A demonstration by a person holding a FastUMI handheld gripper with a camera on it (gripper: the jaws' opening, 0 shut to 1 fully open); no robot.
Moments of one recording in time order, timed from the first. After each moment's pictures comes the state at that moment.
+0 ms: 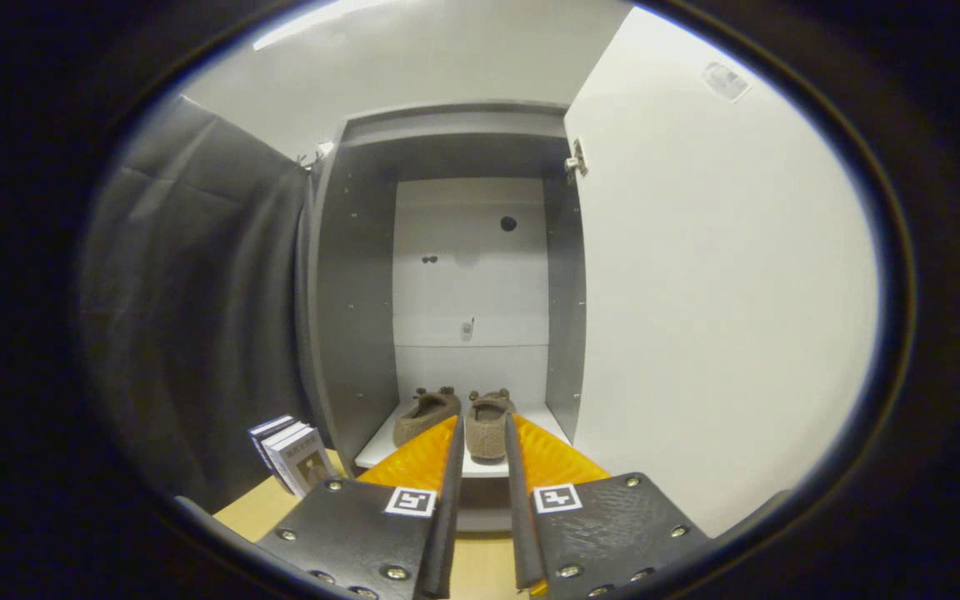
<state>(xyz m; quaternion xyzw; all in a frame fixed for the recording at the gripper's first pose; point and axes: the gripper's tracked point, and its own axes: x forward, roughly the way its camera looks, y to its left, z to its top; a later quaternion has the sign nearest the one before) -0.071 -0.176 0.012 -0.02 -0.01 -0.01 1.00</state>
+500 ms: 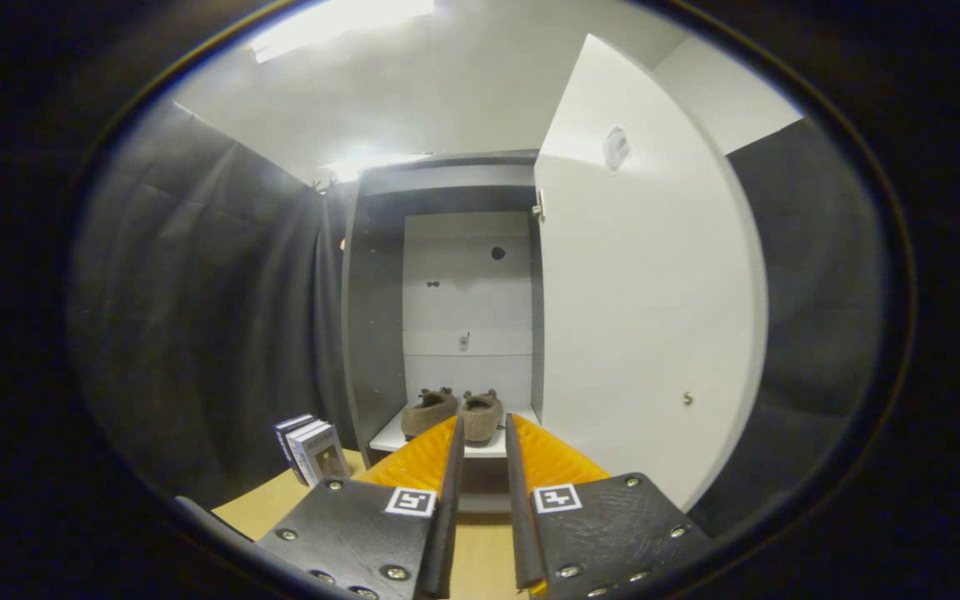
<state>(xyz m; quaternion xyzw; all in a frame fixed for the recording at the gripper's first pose) -0.182 -0.220 0.034 -0.02 -0.03 0.00 1.00</state>
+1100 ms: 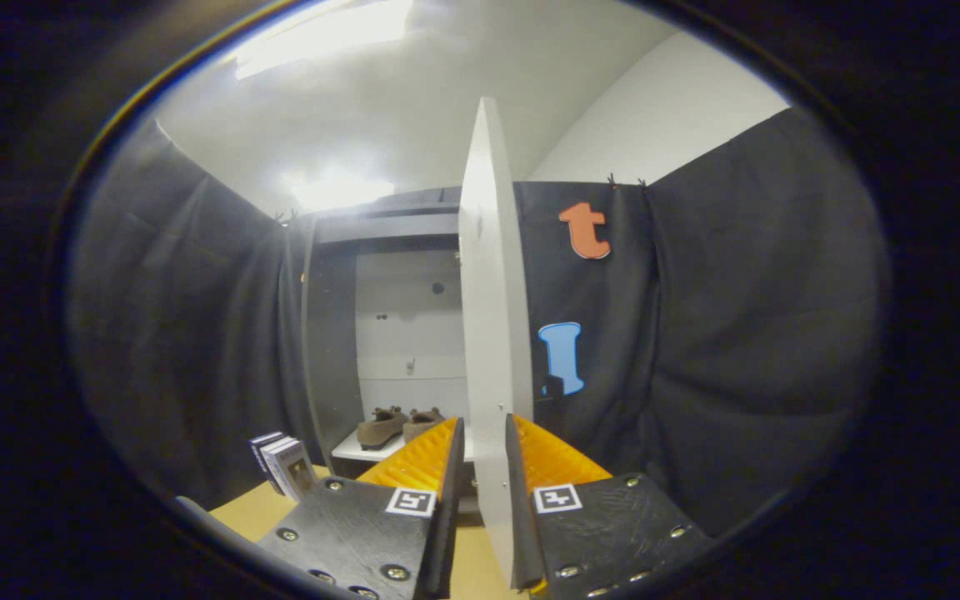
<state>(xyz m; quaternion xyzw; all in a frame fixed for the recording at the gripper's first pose) -0.271 -0.313 0.065 0.00 -0.08 -0.09 0.99</state>
